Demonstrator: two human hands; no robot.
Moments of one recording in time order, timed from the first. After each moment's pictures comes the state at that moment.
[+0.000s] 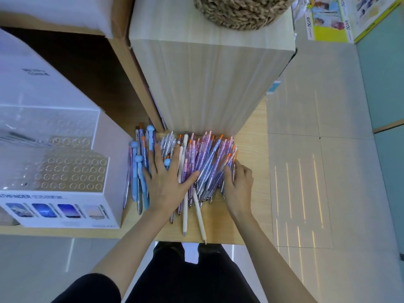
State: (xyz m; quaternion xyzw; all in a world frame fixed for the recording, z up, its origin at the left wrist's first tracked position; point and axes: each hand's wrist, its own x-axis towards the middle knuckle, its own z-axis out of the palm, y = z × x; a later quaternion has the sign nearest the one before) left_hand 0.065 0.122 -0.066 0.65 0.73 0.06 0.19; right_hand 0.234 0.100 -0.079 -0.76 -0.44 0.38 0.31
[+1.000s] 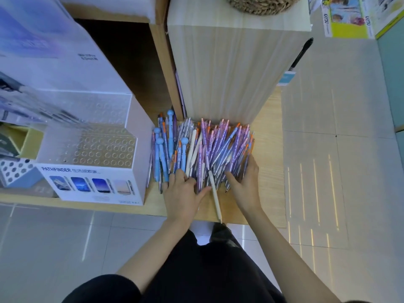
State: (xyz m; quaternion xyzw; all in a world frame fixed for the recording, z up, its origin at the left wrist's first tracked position) left_hand 0.060 0.050 -0.053 0.67 0.73 0.02 0.14; right_hand 0.219 0.068 -0.059 -0.70 -0.45 0.44 0.33
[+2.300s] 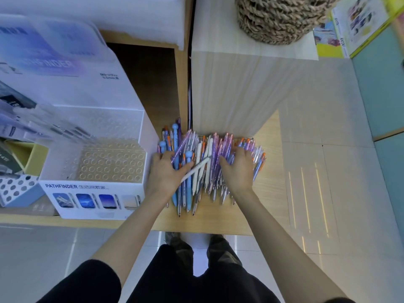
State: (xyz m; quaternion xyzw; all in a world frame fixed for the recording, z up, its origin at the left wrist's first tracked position) left_hand -0.006 0.133 -0.042 0.55 0.75 0.16 0.32; right_hand 0.173 0.134 -0.029 -0.79 -0.49 0.31 0.21
